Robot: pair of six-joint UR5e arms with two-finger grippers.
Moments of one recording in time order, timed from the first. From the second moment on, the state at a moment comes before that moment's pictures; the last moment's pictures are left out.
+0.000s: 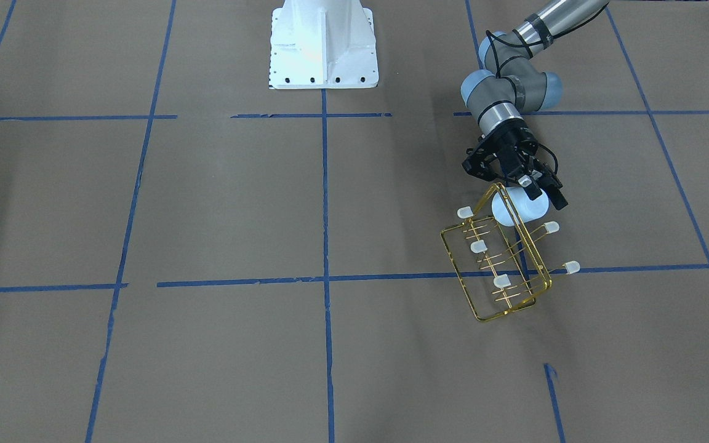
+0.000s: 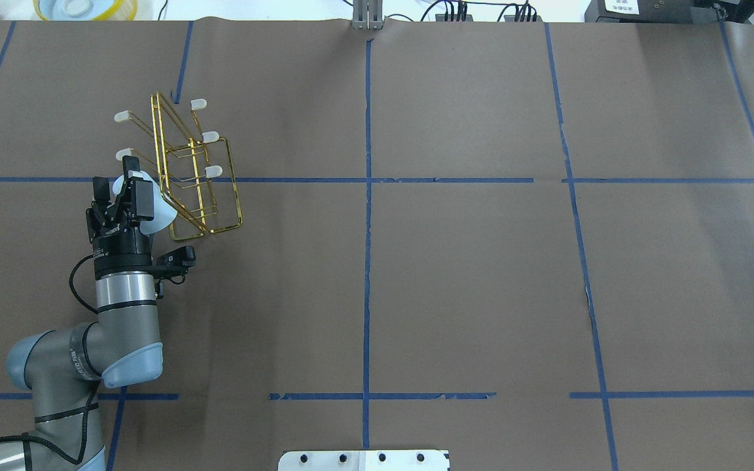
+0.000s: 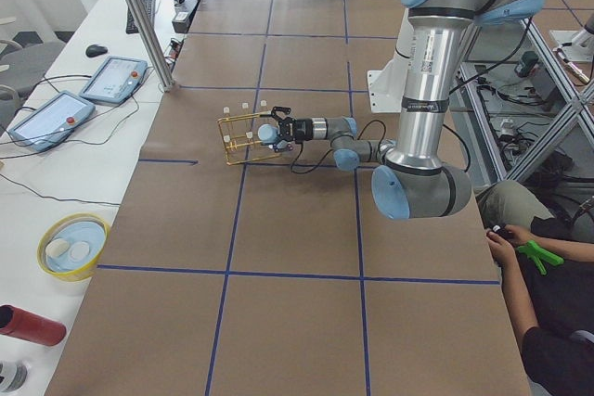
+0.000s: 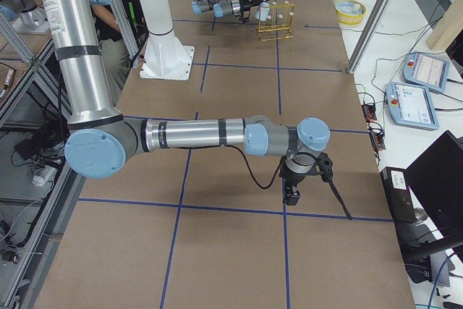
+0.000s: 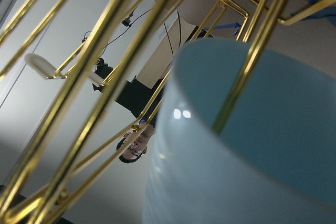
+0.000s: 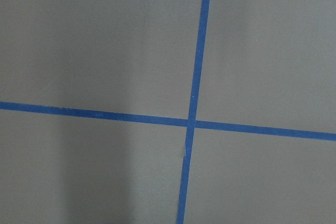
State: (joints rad) left arm -0.30 -1.75 -1.53 -2.27 -0.05 0.96; right arm 1.49 -1.38 1.46 -1.67 2.30 -0.04
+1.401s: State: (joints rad) left arm -0.31 -1.38 -1.84 -2.61 -0.35 -0.16; right arm 1.49 -1.38 1.46 -1.67 2.30 -0.04
